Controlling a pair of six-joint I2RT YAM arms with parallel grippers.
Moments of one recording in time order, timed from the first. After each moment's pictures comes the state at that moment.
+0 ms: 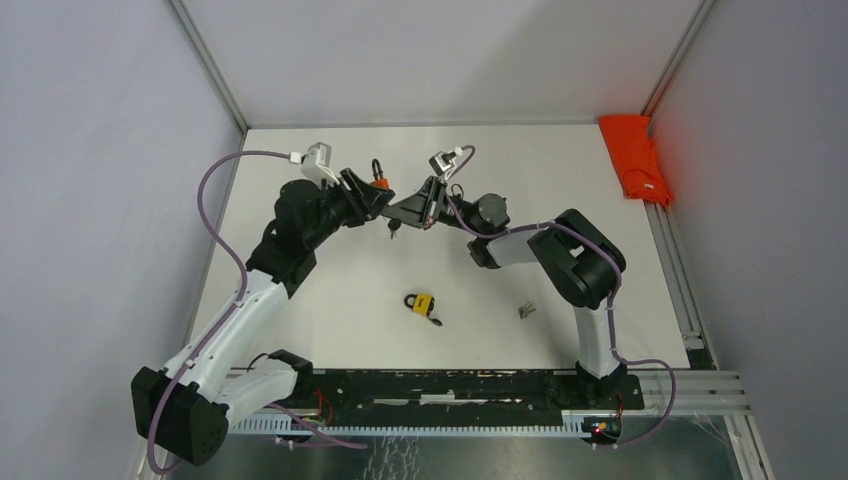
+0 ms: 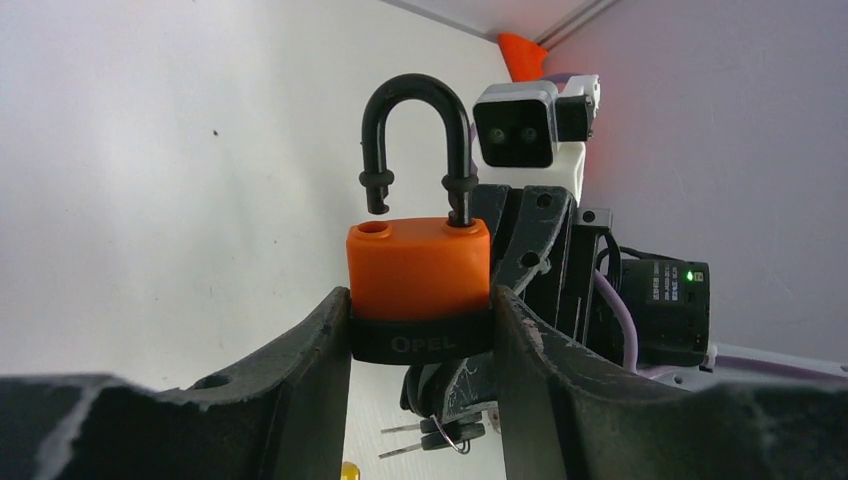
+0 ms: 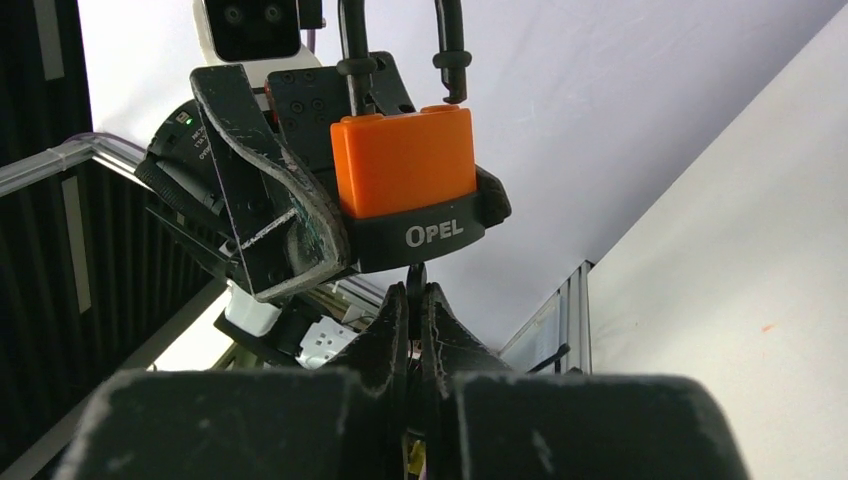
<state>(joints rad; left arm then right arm) -0.40 1.02 0.86 -0.05 0.15 -0.68 0.67 2.05 1.06 1.47 -0.67 1.50</state>
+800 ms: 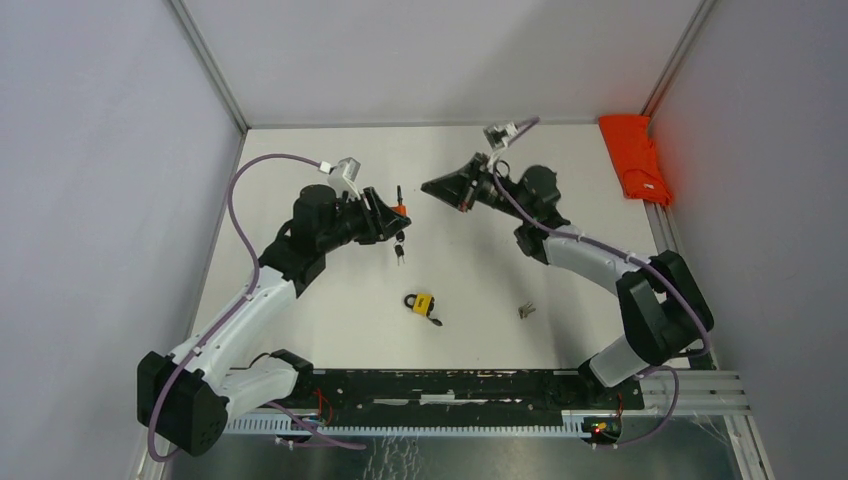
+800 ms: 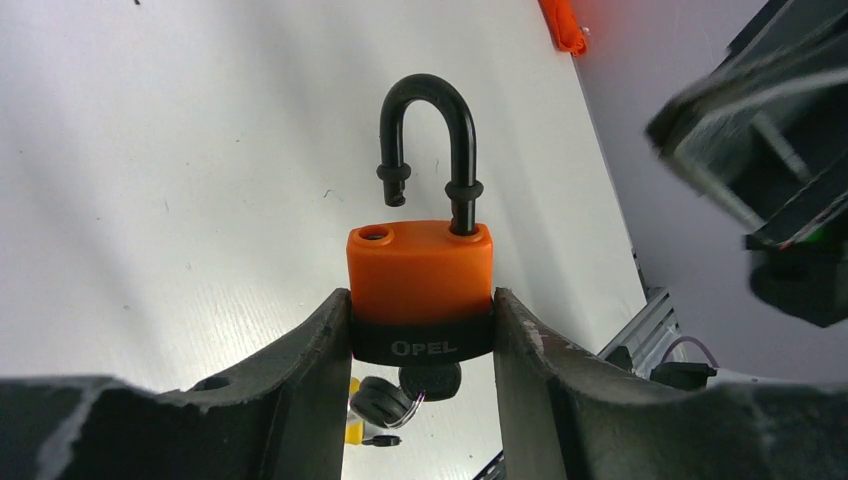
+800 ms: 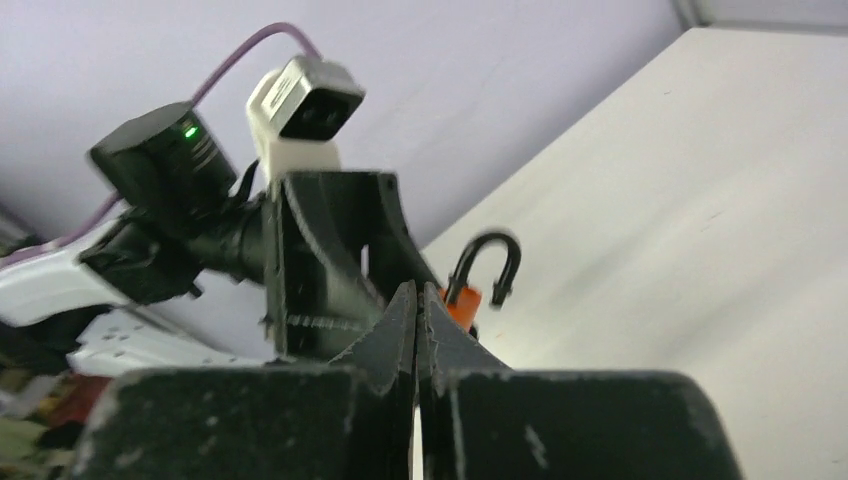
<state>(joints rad) -0.45 1.06 0.83 -0.13 0.29 -0.62 0.52 1.56 0.85 0.99 -0.67 0.89</state>
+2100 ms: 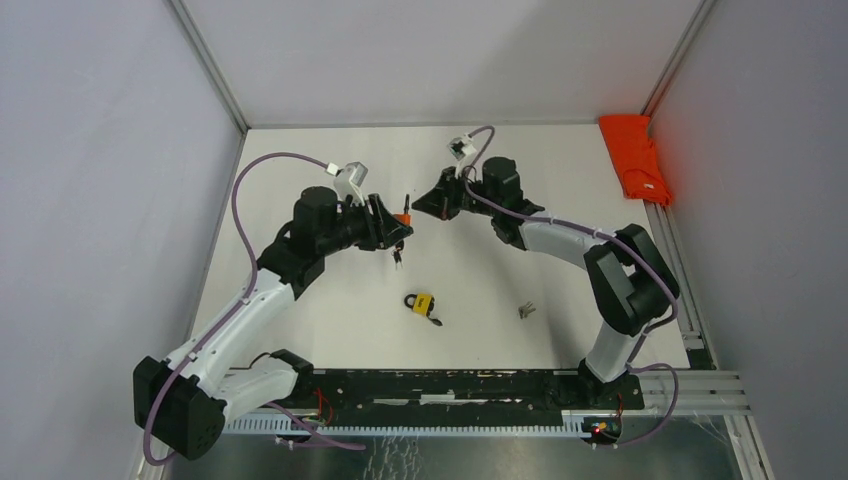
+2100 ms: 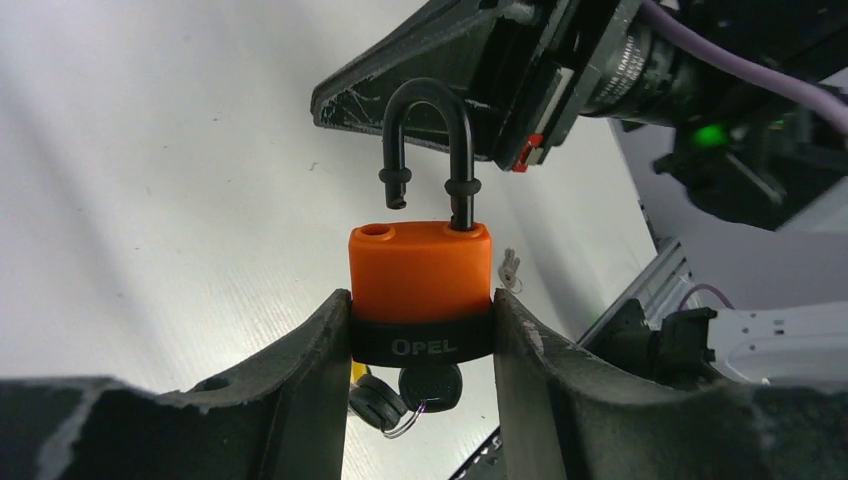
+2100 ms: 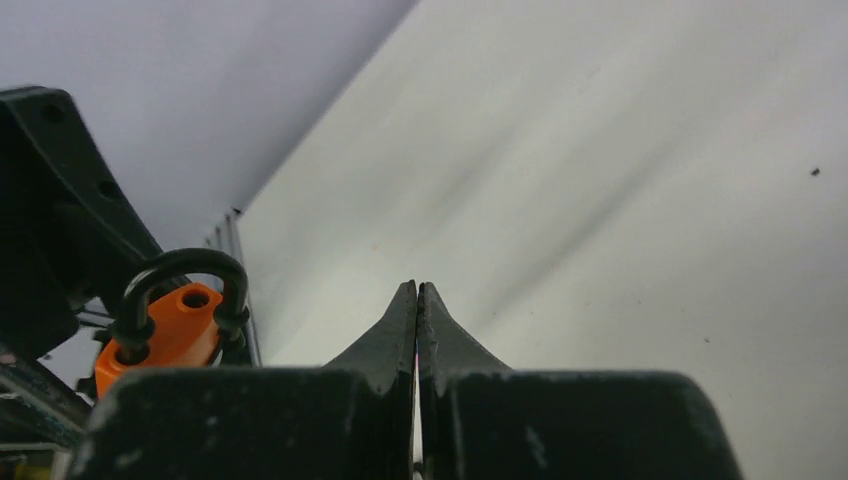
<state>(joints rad) -0.47 1.05 0.84 -0.19 0.33 -0.54 0.57 1.76 1.12 0.40 -0.58 0.48</state>
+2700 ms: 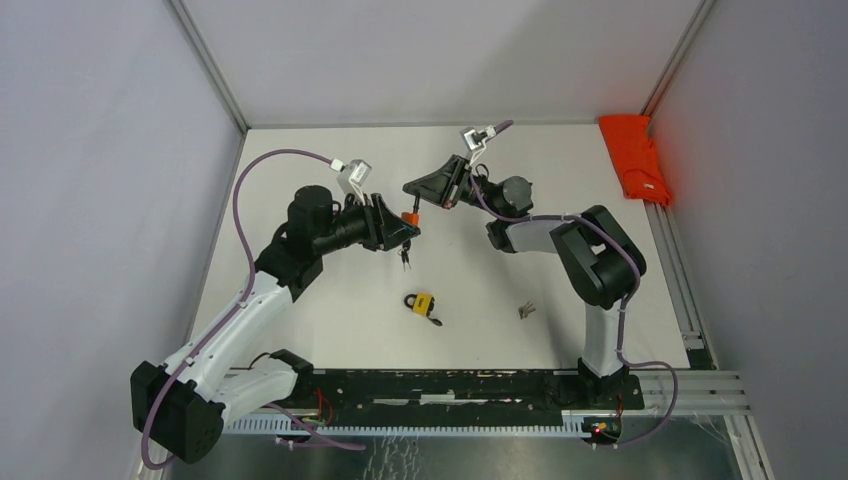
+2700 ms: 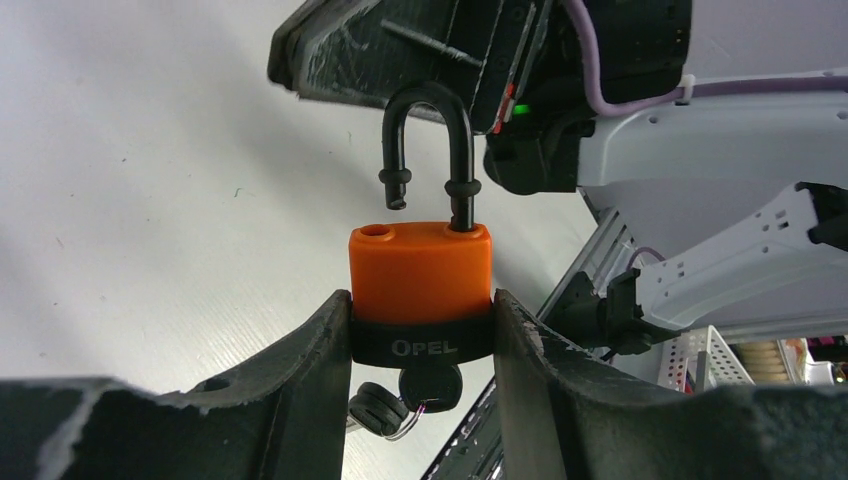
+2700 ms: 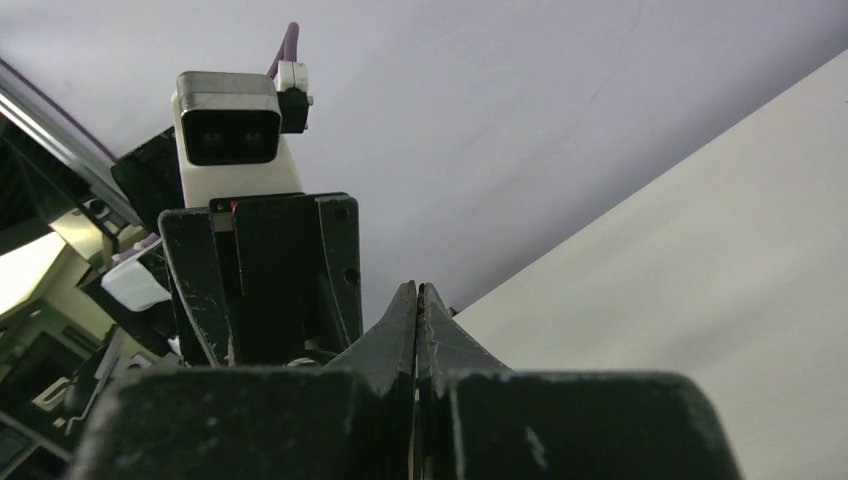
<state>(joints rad) -0.47 1.02 0.84 -0.12 0.48 -0.54 0.54 1.97 1.06 1.45 -0.74 1.17</state>
